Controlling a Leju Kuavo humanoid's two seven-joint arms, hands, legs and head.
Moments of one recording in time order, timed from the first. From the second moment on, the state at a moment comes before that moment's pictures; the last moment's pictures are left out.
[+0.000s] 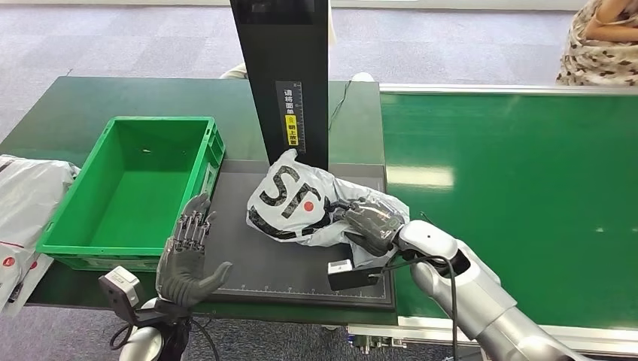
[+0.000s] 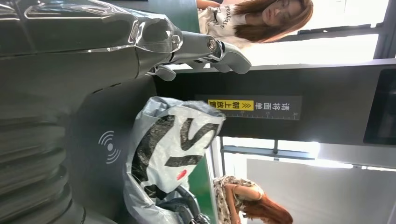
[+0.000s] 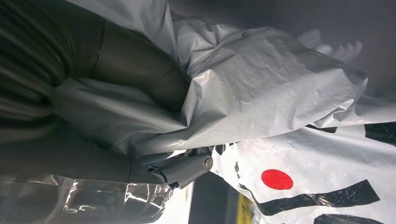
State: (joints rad) left arm 0.09 -0.10 -0.07 -1.59 -0.07 -0.14 -0.51; right arm -0.64 -0.15 0.84 -1.05 0.91 0.02 -0.39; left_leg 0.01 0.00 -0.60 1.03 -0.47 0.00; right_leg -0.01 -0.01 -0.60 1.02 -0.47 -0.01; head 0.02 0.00
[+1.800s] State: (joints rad) left arm -0.10 -0.05 -0.36 -1.34 -1.30 0.20 -0.07; right arm -0.30 0.04 0.27 -1.32 0.24 0.28 -0.55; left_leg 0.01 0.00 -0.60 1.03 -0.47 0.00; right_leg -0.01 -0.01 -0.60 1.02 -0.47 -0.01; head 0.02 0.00
